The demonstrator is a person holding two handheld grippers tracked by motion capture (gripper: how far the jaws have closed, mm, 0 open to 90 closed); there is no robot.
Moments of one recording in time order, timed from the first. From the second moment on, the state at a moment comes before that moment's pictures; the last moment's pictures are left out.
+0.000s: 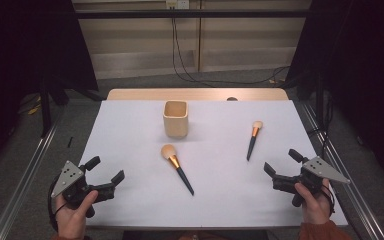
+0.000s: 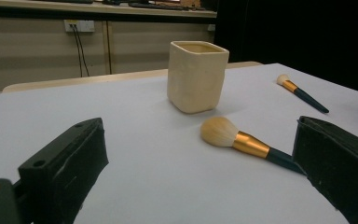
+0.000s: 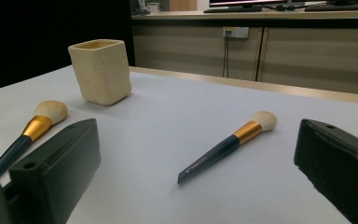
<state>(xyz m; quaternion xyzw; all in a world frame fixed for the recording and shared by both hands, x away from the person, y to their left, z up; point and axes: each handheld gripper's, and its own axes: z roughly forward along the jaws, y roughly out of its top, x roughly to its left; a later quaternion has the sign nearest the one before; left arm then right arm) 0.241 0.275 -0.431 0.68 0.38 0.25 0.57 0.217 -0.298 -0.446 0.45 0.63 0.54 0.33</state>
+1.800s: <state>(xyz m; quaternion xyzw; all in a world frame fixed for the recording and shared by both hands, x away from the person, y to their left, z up) 0.283 0.224 -0.414 0.71 0.33 0.23 0.58 0.218 -0.293 -0.447 0.44 0.64 0.54 0.32</state>
